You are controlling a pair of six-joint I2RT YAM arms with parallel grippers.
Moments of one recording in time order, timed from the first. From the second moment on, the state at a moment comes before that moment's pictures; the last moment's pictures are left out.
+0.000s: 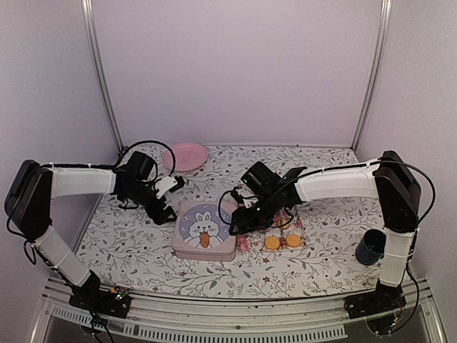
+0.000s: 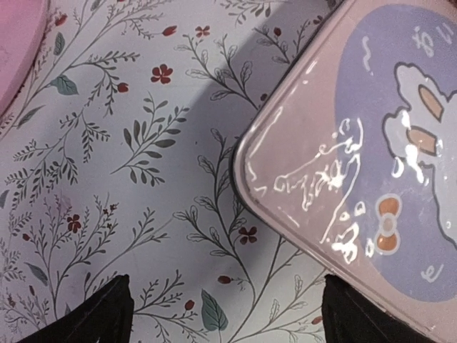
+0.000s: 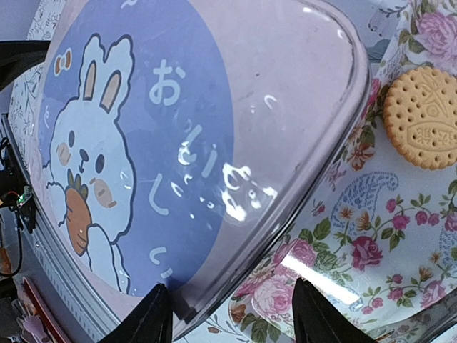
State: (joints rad) left arm -0.40 1.60 0.92 -0.39 0.23 0.51; right arm 0.90 1.95 1.36 -0.49 -0.27 0.48
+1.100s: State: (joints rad) left arm -0.38 1.81 1.14 -0.41 0.43 0.46; right arm 0.78 2.11 1.56 -0.46 -0.34 0.41
